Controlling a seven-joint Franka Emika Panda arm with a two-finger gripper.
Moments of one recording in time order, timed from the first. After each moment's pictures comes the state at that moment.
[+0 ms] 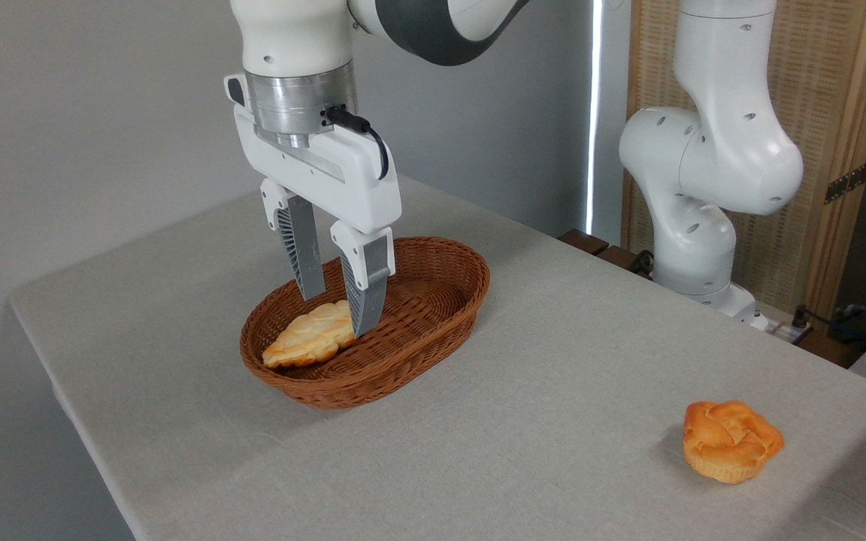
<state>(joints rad) -0.02 -0.05 -0.04 -1.82 -0.06 1.83 0.68</state>
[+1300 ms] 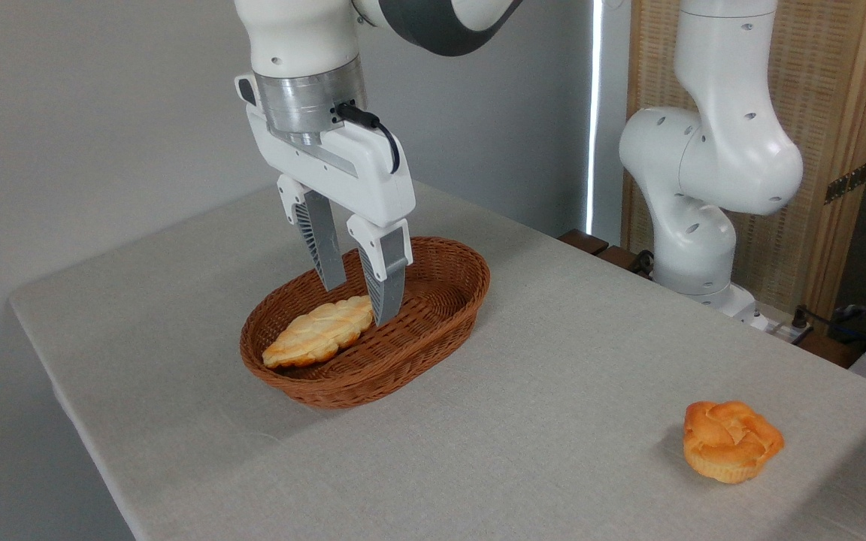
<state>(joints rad) -0.02 -0.06 -0.04 -1.82 -0.06 1.73 0.70</state>
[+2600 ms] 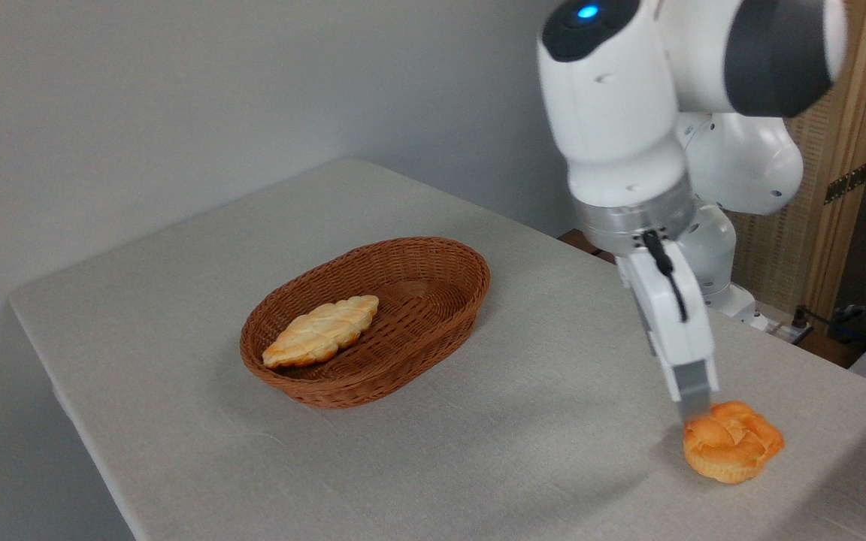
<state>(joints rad) -0.02 -0.36 0.40 -2.29 0.29 1.74 1.71</state>
